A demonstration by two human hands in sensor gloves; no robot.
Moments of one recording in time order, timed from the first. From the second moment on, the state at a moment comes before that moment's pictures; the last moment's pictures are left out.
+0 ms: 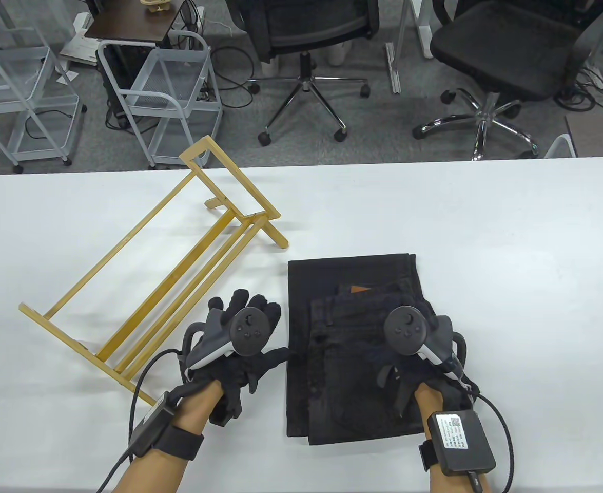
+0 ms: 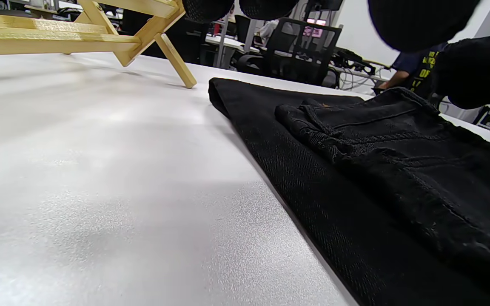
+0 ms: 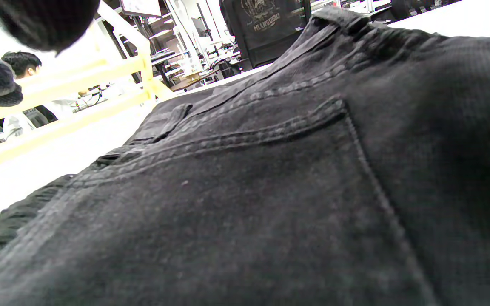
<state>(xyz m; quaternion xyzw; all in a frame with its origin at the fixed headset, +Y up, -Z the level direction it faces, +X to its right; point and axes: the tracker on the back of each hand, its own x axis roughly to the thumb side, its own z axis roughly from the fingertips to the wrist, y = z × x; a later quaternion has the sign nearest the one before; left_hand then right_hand) -0.157 -0.702 -0.290 -0.13 -0.20 0.08 0.97 0.137 -0.717 -0.266 0.02 0.06 0.98 0.18</state>
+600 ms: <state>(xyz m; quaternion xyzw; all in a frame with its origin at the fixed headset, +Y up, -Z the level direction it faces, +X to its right) -0.159 -0.700 -0.290 -0.14 -0.19 0.08 0.97 0.131 -0.713 -0.266 0.03 0.05 0.98 0.17</state>
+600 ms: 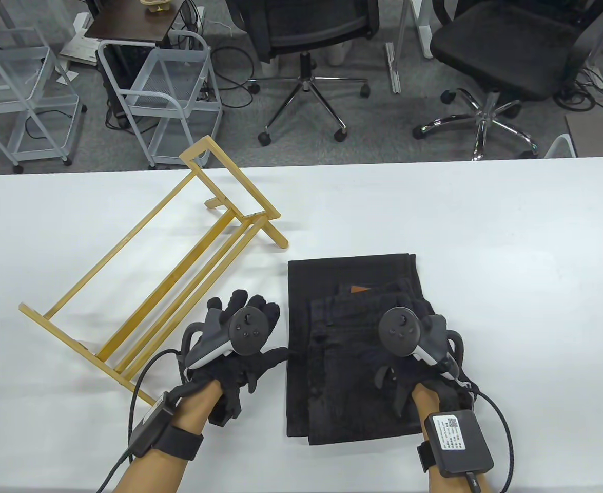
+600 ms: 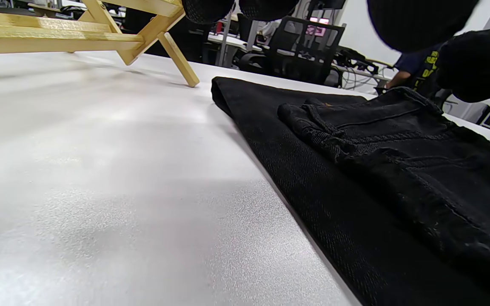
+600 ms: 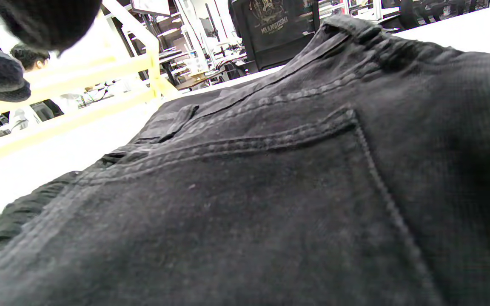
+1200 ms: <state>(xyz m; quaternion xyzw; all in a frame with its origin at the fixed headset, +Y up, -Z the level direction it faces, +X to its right) -0.161 -0.699 -0.293 -0.14 -0.18 0.09 0.97 0.138 -0.708 -0.268 0.01 0.05 0.98 0.18</state>
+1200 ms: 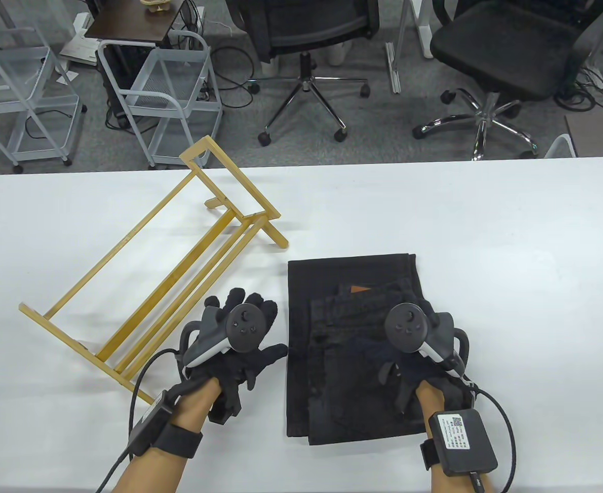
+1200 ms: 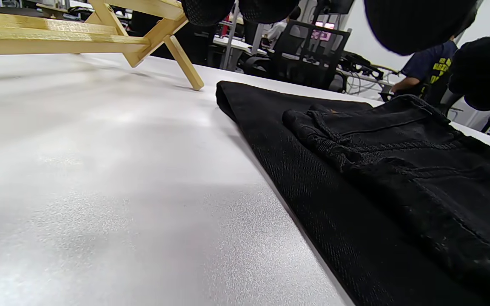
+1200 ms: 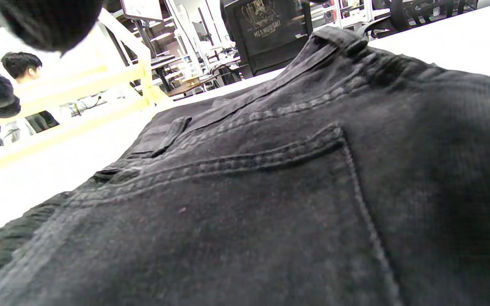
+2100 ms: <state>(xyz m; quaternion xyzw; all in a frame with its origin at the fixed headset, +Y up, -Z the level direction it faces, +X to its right) -0.157 -0.695 -0.294 -0.14 -0.18 0.09 0.97 0.167 -0.723 -0.287 -0.10 0.12 0.98 0.14</state>
